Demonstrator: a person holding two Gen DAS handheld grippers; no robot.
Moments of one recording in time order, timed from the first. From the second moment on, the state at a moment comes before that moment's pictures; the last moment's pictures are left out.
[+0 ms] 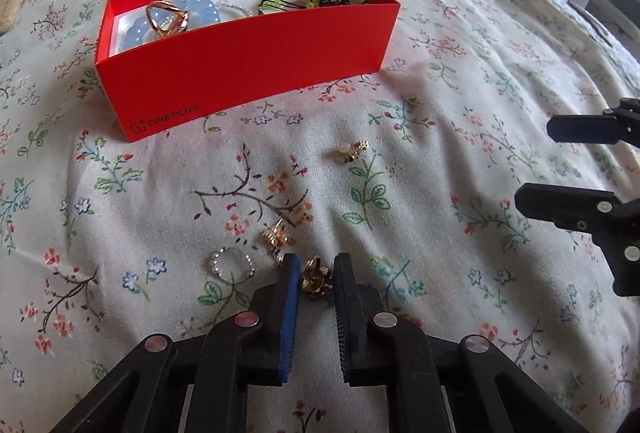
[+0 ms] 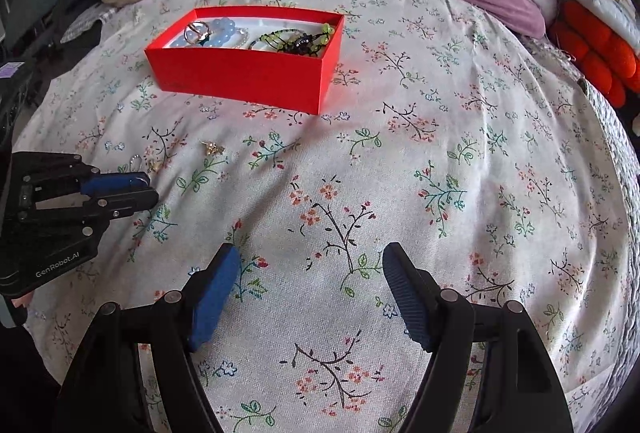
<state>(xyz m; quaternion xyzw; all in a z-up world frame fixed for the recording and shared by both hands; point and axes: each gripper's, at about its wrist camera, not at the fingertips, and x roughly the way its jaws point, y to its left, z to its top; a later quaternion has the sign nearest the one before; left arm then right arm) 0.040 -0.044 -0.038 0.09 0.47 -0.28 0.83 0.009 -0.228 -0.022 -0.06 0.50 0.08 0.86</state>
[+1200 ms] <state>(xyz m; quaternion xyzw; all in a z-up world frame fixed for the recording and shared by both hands) 0.045 0.055 -0.032 0.07 0.51 -0.21 0.83 0.042 -0.081 -0.050 -0.10 0.48 0.25 0.83</state>
